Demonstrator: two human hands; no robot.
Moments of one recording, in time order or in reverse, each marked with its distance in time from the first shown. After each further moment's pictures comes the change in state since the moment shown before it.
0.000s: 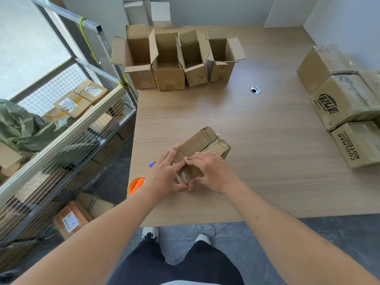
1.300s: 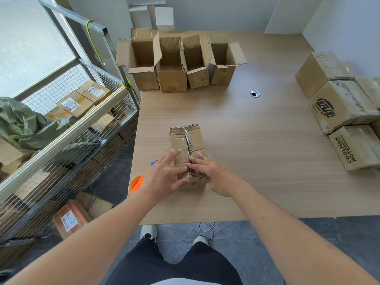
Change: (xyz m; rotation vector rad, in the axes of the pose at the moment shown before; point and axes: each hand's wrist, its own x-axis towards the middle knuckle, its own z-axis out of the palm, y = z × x) left_hand -0.017 0.006 -0.009 -0.073 0.097 0.077; right_hand -0.018 0.012 0.005 0.124 -0.093 -0.097
